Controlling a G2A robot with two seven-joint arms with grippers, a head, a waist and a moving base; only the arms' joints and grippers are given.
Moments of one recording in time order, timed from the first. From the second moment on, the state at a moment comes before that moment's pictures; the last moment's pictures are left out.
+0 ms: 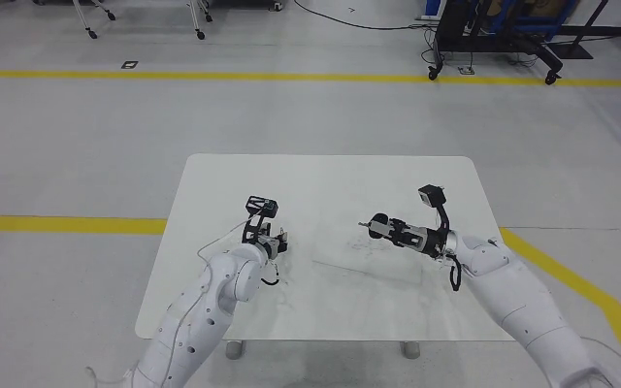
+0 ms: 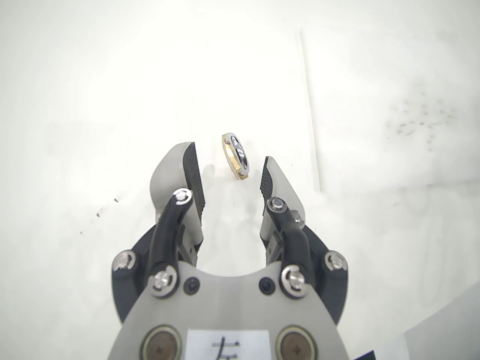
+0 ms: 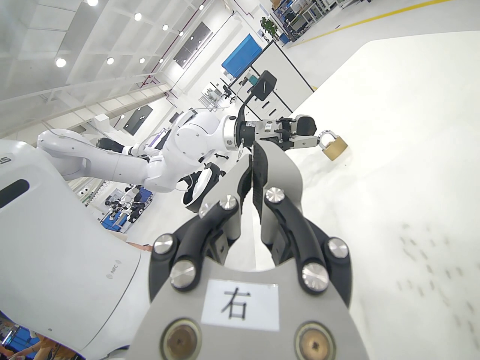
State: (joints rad) left arm 1.21 -1.25 -0.99 -1.57 1.09 0.21 -0.76; right arm -1.10 -0.97 0.99 -1.13 0.38 -1.01 0.80
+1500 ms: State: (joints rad) left arm 1.16 -1.28 -0.98 -1.48 1.04 0.08 -0.79; right arm -1.10 -0.97 0.99 -1.13 0.38 -1.01 0.80
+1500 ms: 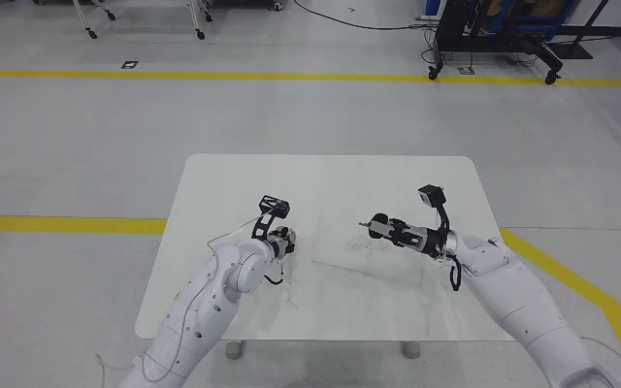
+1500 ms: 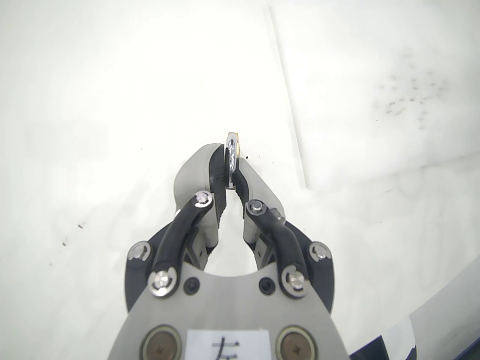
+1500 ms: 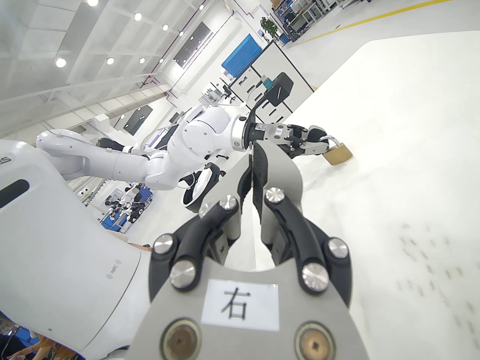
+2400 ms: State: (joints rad) left arm 1.11 -1.30 -0.91 -1.42 1.14 0.07 -0.78; right arm -1.10 -0.97 0.99 -1.13 0.38 -1.01 0.80
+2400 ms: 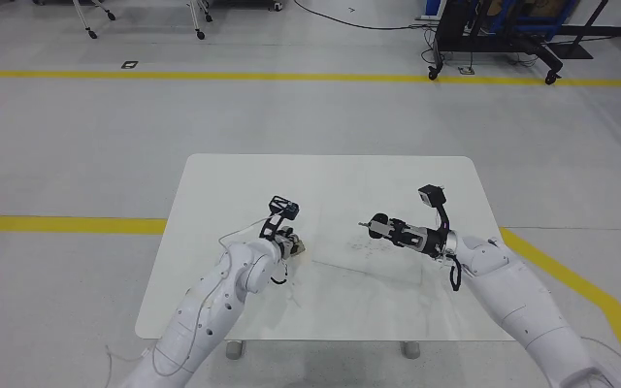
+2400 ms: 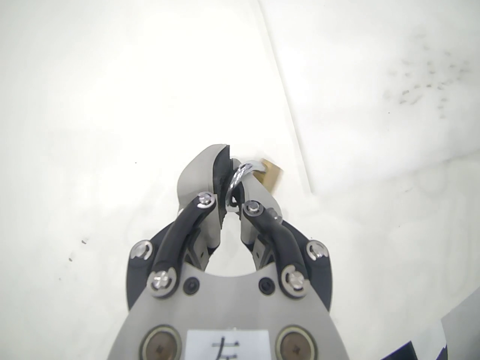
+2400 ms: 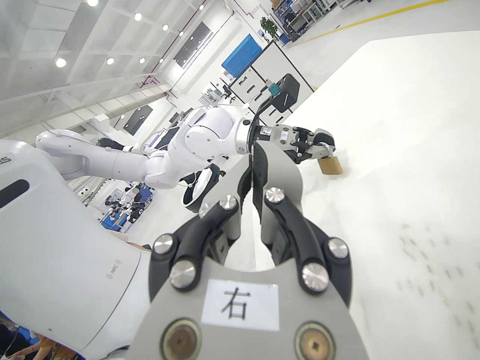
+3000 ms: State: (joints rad) left arm 1.23 -1.28 -1.04 -1.61 1.05 -0.08 -0.54; right arm -1.10 -0.97 0.99 -1.13 0.38 -1.01 0.80
